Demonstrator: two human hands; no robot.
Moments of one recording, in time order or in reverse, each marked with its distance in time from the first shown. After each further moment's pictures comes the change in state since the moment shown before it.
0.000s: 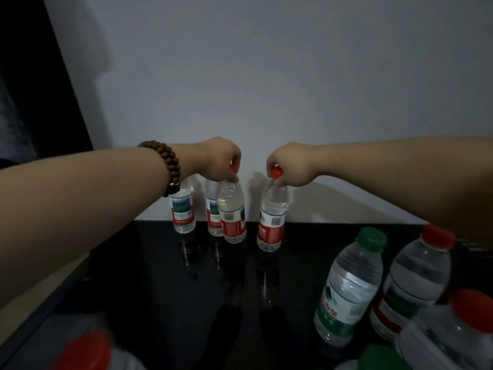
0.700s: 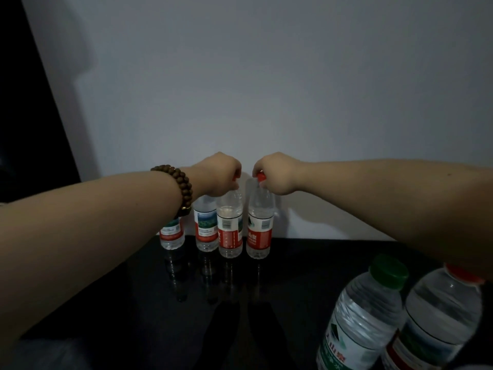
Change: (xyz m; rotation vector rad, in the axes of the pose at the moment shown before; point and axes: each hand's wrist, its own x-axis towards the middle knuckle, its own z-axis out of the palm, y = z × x) left_hand 0.052 -0.001 0.043 -0.003 0.102 -0.074; right_hand 0.061 0.018 0.033 0.083 0.115 0.085
